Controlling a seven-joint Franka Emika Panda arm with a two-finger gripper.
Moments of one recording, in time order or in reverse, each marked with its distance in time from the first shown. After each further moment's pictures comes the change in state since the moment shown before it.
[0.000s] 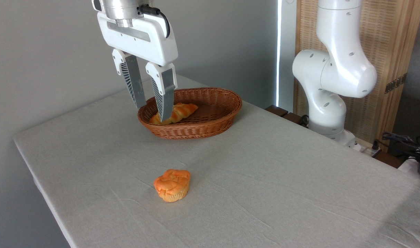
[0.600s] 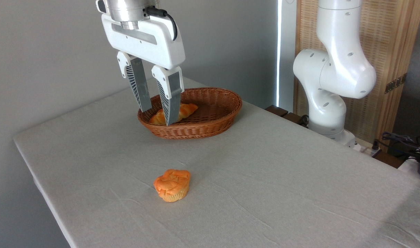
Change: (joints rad) arm -0.057 -0.001 0.101 0.003 0.001 -0.006 0.076
